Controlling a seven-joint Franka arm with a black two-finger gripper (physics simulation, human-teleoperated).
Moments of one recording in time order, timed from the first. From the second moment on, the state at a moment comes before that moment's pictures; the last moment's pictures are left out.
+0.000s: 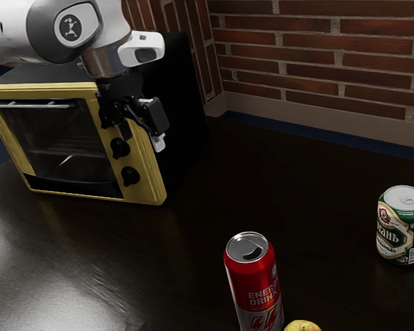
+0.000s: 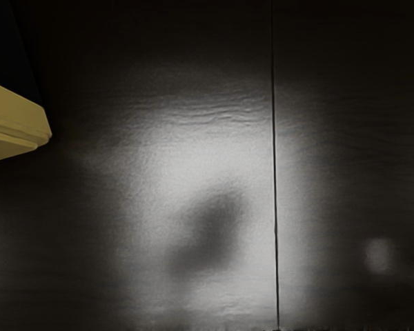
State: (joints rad) arm -0.09 0.10 0.21 -1.30 -0.02 1.45 0.13
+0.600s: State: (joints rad) arm 0.05 -0.64 0.36 -1.88 0.25 1.76 0.86
